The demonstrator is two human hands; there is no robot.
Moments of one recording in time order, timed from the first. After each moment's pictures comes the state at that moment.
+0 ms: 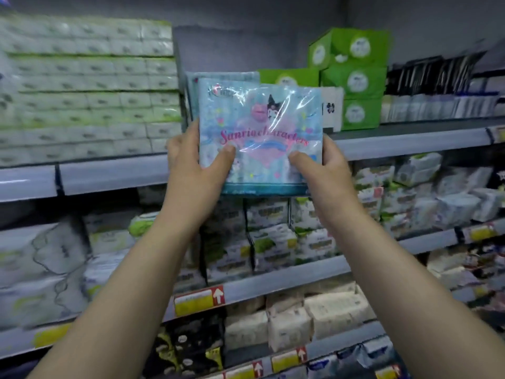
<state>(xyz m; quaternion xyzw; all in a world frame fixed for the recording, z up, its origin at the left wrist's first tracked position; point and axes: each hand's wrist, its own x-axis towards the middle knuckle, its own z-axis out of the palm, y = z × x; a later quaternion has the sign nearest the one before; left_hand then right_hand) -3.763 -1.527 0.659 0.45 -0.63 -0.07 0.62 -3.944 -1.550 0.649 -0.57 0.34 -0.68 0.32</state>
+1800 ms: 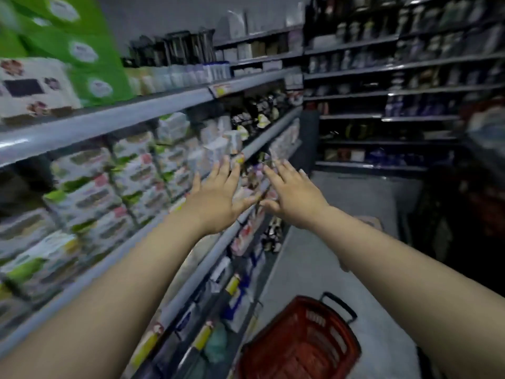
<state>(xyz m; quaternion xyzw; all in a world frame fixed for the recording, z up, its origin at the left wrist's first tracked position) -4.046 -1.474 0.575 0.25 -0.97 0.02 0.04 -4.193 -1.363 0.534 -0.52 0.84 -0.11 -0.10</state>
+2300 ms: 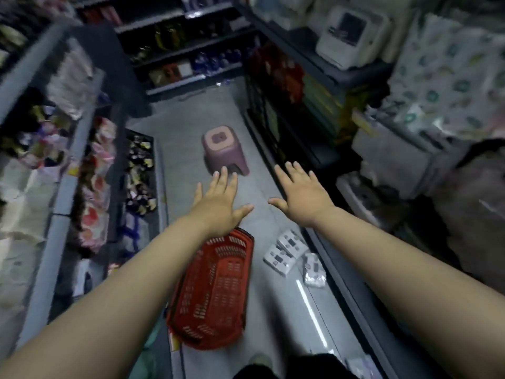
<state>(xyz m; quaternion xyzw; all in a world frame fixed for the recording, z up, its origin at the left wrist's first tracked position) -4.201 -1.271 0.373 -0.08 -0.98 -0.01 -0.17 -4.217 -1.072 0.336 -0.14 0.98 -0.10 0.07</state>
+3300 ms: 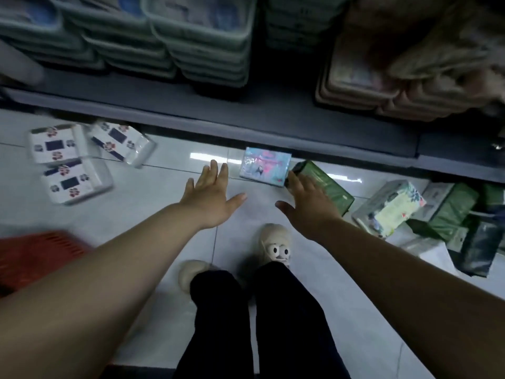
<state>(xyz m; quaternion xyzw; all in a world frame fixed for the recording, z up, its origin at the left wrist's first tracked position) -3.985 -1.011 -0.188 -0.49 -0.71 0.14 -0.48 -3.781 -0.941 -0.187 0.49 0.76 -0.32 0.28</state>
